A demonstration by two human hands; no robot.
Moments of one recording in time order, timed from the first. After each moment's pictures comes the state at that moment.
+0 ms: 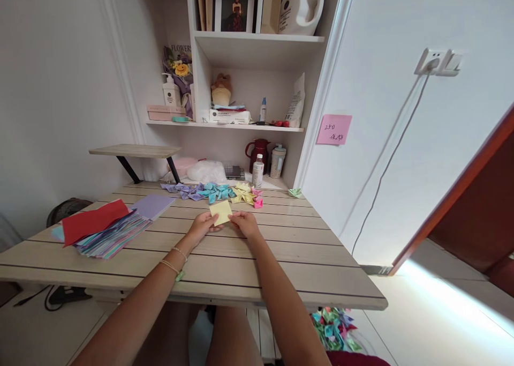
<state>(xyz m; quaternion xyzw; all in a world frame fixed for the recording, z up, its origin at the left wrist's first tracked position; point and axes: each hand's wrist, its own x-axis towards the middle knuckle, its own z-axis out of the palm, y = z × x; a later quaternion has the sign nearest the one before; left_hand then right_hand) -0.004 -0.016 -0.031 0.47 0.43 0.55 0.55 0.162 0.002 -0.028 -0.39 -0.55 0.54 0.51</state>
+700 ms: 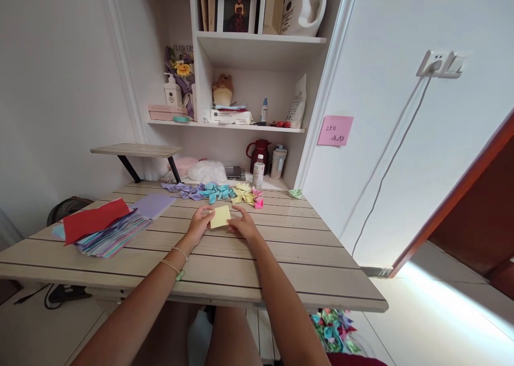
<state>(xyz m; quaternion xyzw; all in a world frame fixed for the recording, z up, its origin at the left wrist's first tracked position) -0.009 -0.014 -0.030 0.45 0.43 0.62 0.49 0.161 -0.009 -0.019 -0.37 -0.55 0.59 0.46</state>
